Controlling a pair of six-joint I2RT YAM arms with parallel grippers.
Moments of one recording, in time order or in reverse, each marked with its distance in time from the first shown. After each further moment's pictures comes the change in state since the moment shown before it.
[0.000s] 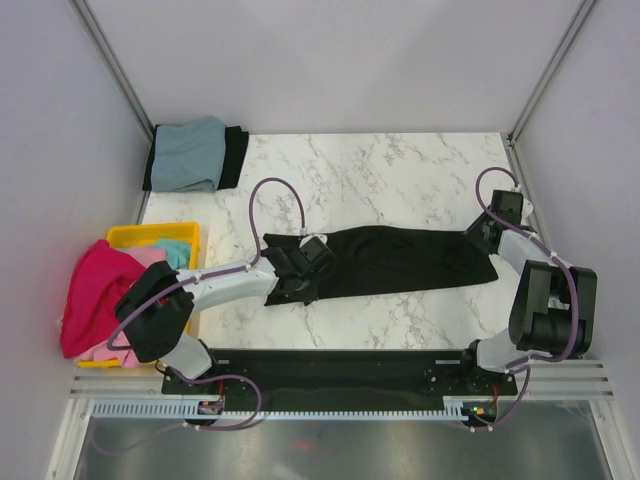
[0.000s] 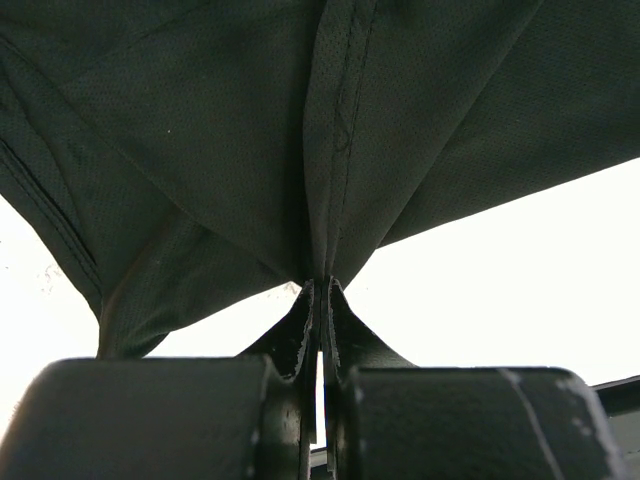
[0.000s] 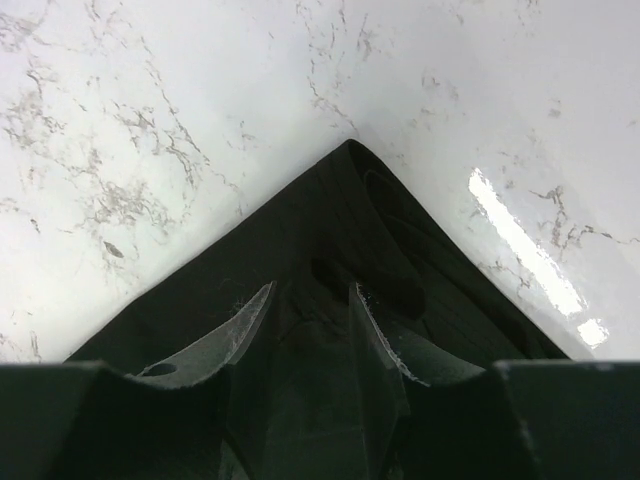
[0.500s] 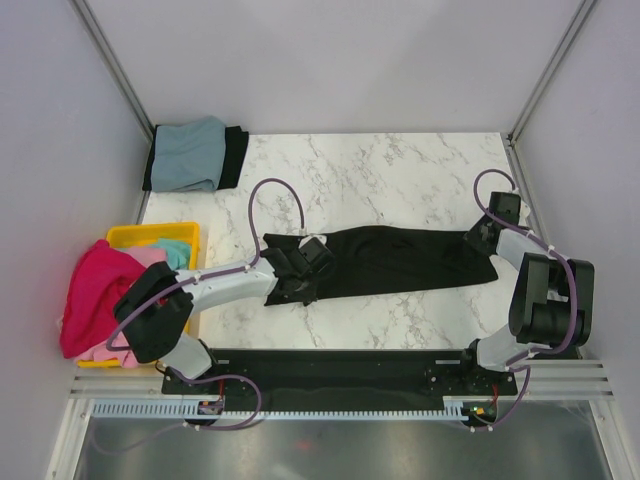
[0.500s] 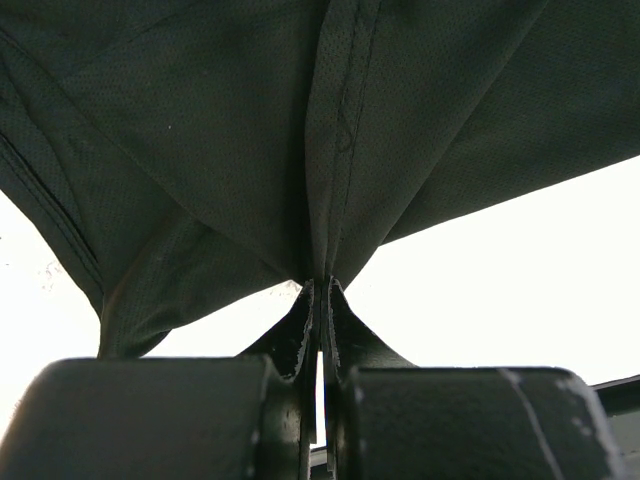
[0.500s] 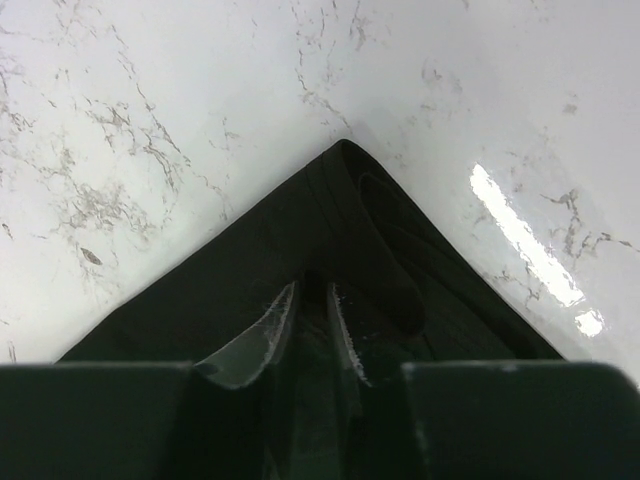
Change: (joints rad) left arm 0.000 -0.008 -0.007 0.000 0.000 0.000; right arm -0.003 0.054 -0.004 0.027 -0.006 0.001
